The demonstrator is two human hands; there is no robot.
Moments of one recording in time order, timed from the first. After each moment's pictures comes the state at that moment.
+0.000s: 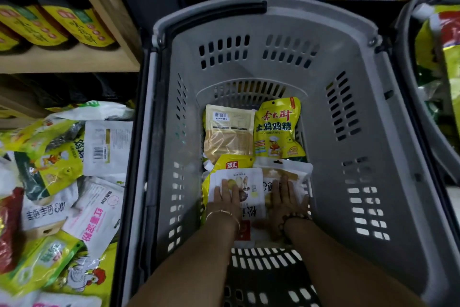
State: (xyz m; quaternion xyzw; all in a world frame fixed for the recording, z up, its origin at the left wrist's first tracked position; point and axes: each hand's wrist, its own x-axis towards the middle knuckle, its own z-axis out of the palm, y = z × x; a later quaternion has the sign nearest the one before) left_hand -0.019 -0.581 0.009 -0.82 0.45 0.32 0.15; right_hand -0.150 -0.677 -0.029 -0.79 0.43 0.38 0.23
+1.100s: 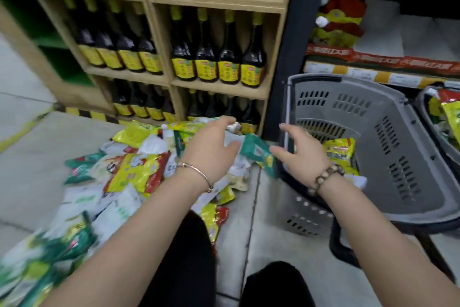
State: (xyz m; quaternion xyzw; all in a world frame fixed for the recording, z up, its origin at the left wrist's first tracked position) left_hand 0.044 -0.301 0.294 -0.86 0.35 0.05 -0.37; right_hand -0.060 -0.470 0.260 -0.91 0.25 -0.15 0.29
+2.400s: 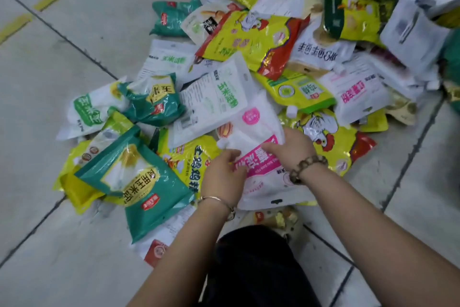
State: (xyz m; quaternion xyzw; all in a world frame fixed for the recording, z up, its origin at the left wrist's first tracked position) left_hand 0.065 -0.060 -0.050 -0.87 -0.11 0.21 -0.43; right_hand 0.088 -0.213 -0.062 -0.87 0.19 0.16 0.42
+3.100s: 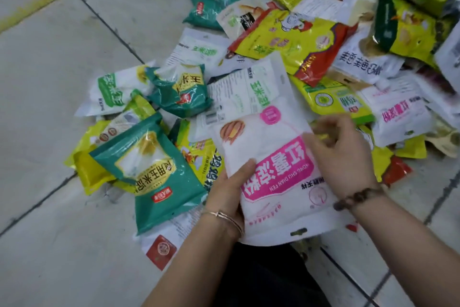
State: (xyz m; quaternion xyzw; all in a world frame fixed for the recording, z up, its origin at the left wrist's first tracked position) left_hand 0.049 -0.038 -0.047 -0.38 -0.37 0.26 -0.81; right_hand 0.078 -0.205 -0.016 -0.87 0.16 -0.01 0.47
